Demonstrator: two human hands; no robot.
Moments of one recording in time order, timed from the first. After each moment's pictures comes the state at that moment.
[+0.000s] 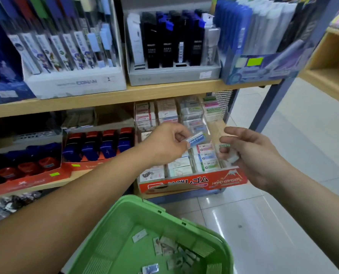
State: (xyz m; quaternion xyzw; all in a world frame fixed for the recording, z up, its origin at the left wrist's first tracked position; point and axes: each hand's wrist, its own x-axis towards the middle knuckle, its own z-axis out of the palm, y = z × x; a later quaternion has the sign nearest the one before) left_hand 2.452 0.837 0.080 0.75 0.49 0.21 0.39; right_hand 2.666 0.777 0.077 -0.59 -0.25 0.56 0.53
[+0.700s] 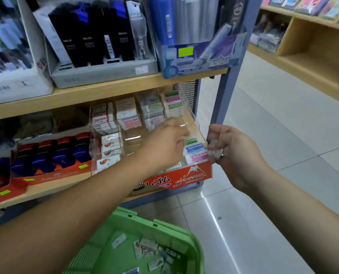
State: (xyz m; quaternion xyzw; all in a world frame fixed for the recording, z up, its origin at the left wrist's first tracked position) left_hand 2.548 0.839 0.053 0.86 0.44 0.18 0.18; right_hand 2.714 0.757 0.076 -0.58 -0.20 0.56 0.56
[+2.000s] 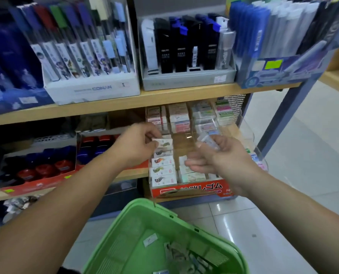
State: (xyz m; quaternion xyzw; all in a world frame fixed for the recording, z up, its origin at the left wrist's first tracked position) left_hand 2.365 0.853 0.074 0.74 0.58 0.23 0.25; right_hand 2.594 0.785 0.075 -0.55 -0.39 0.59 0.45
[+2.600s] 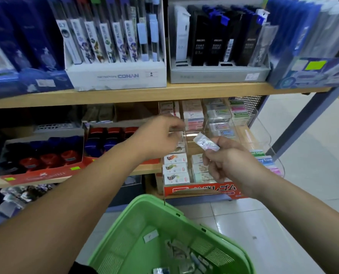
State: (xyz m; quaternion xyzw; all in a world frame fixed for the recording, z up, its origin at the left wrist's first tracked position) left_hand 2.373 0.861 0.081 0.79 0.53 0.21 0.25; right_hand 2.582 0.802 0.060 -0.56 -0.44 0.59 0.37
